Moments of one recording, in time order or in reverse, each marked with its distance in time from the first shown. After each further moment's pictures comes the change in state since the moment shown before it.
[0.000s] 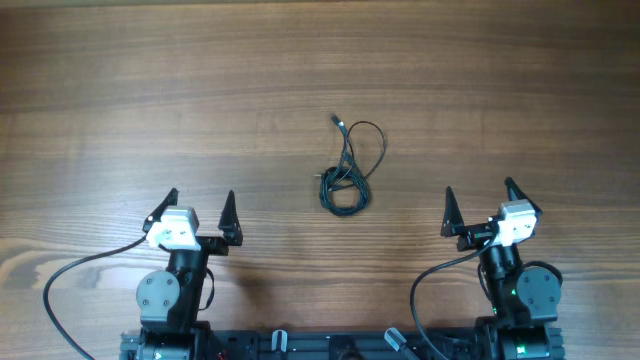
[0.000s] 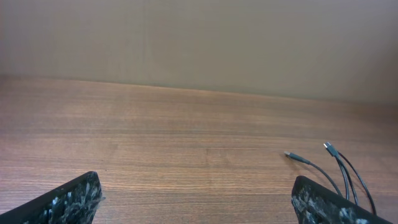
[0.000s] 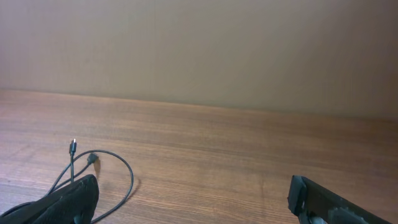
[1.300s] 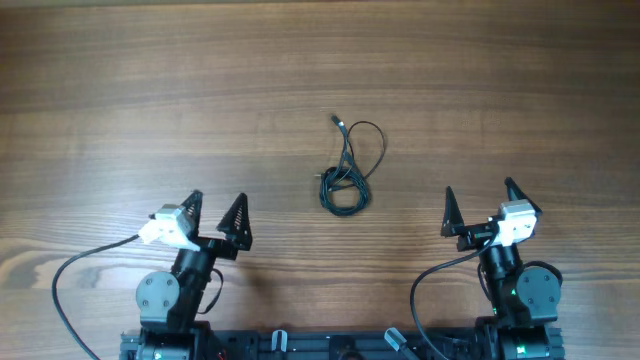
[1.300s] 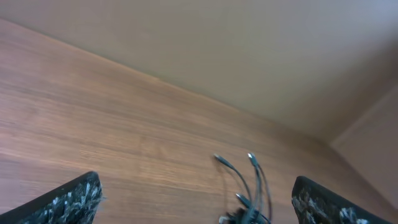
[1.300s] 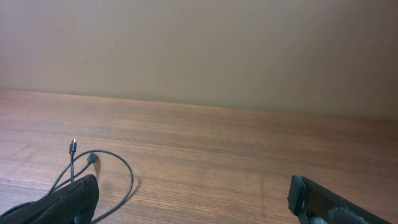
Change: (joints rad) left arm 0.000 0.002 0.006 -0.002 0.172 -0.369; right arm 0.000 0.000 0.000 0.000 0.000 0.000
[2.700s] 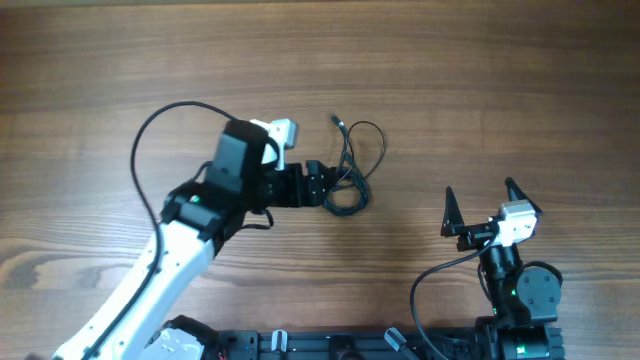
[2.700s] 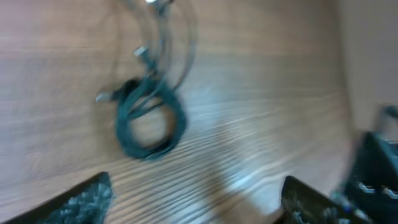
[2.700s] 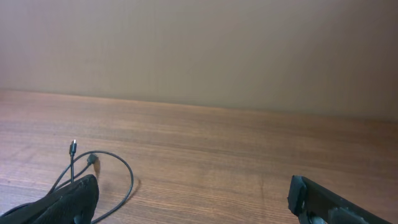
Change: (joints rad) left arm -0.399 1.224 0.872 -0.452 0.181 -0.051; right arm 0.000 -0.004 -0.001 0.000 0.000 0.000
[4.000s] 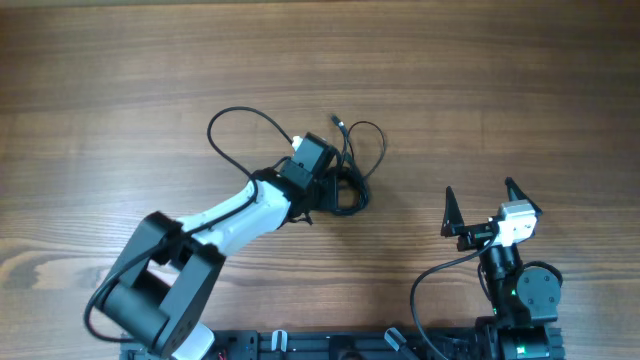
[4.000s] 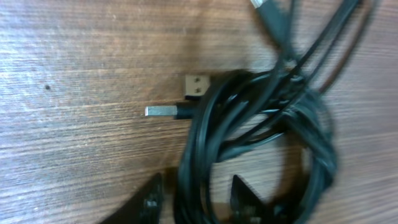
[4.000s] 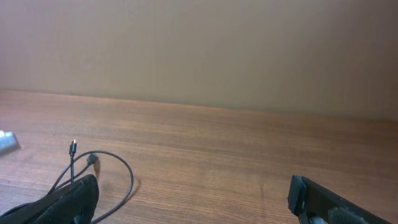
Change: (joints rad) left arm -0.171 0.502 0.001 0.234 -0.327 -0.066; right arm 0.000 0.000 0.000 0.000 0.000 0.000
